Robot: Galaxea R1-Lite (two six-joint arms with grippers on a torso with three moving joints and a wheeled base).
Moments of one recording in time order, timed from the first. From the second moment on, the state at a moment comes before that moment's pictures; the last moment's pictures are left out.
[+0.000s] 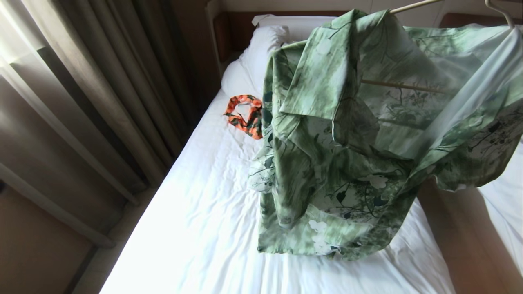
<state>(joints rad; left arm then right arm) -0.34 0.61 -0.67 0.05 0.14 -0.13 0.55 1.44 -1.80 0.17 -0.13 -0.30</state>
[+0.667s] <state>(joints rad) -0.50 0.97 -0.77 -0.01 0.00 -0.13 0.50 1.47 -1.80 0.17 -0.09 -0.30</state>
